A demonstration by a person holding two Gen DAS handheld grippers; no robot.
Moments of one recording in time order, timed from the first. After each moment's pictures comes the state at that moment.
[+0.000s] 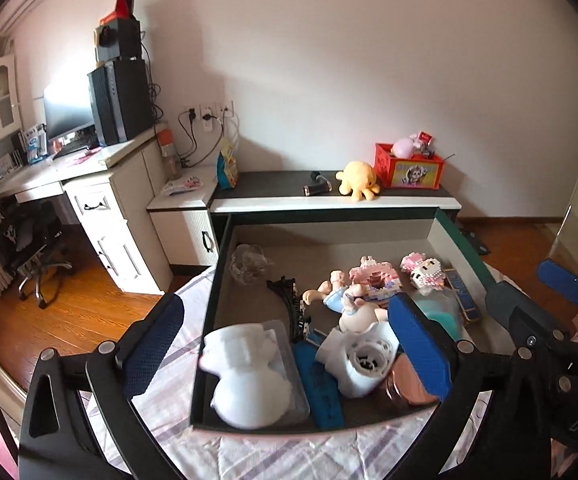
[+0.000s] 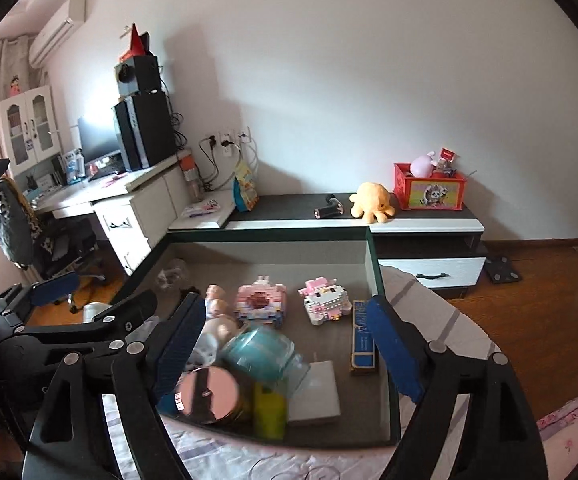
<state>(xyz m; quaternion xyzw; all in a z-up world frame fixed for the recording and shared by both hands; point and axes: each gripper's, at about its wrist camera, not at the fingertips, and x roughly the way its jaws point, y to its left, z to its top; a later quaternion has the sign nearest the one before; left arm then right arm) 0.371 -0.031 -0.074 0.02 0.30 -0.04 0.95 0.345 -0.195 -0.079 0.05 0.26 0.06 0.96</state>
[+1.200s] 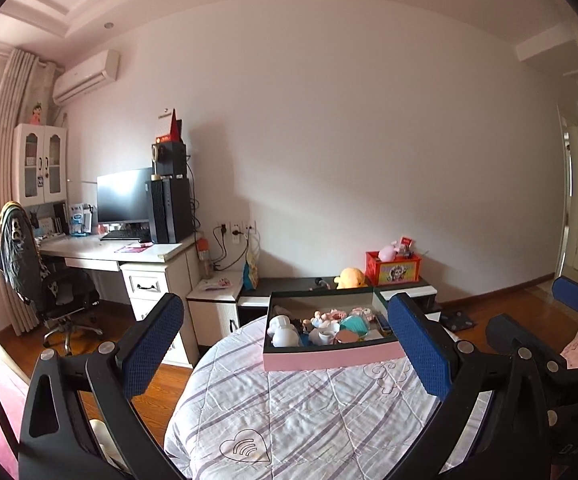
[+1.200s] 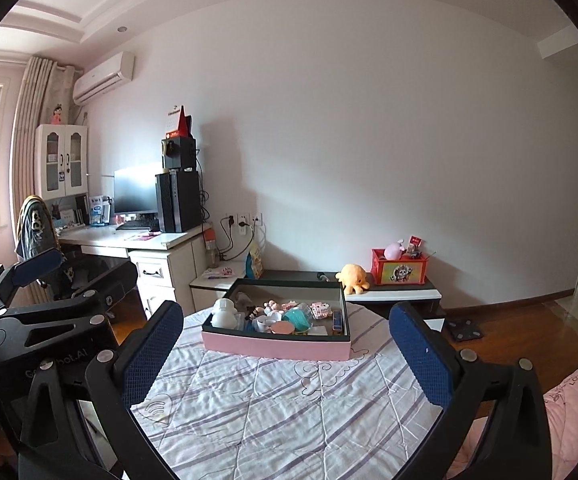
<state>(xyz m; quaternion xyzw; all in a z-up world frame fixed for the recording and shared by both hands) 0.037 -0.004 0.050 0.02 0.08 -0.02 1.00 0.028 -0.154 0.027 0.01 0.10 0.04 0.99</state>
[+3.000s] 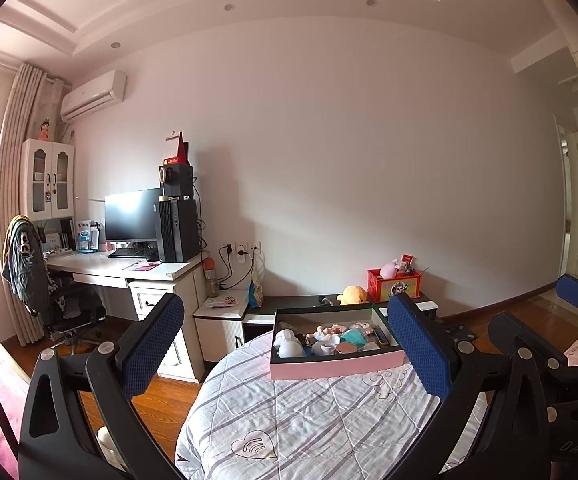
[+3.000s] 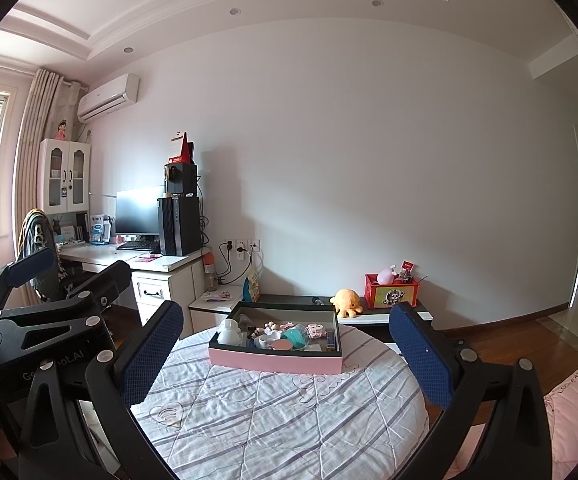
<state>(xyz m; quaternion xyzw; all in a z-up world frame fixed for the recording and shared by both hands) -0.014 -0.001 0.068 0.02 0.05 -0.01 1.00 -0.021 -0.153 0.041 0.00 0.06 0.03 1.00</state>
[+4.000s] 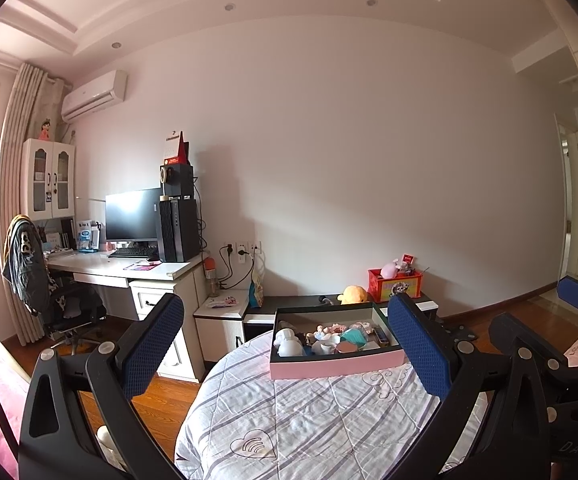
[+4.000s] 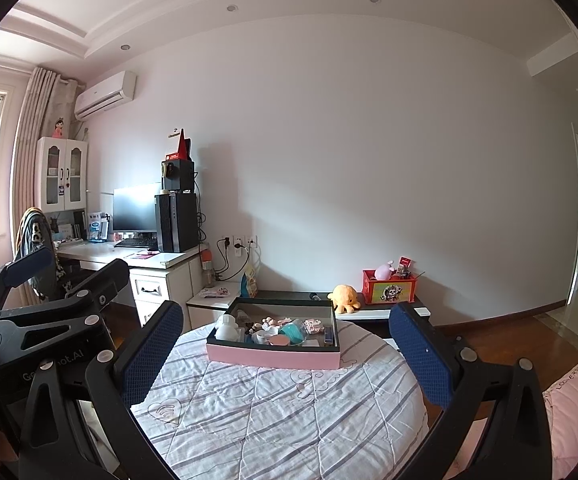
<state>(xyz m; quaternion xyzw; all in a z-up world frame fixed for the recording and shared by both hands) -0.013 -0.002 0.070 0.02 0.05 -0.01 1.00 -0.021 -0.151 0.043 0.00 0.06 0.02 1.00</state>
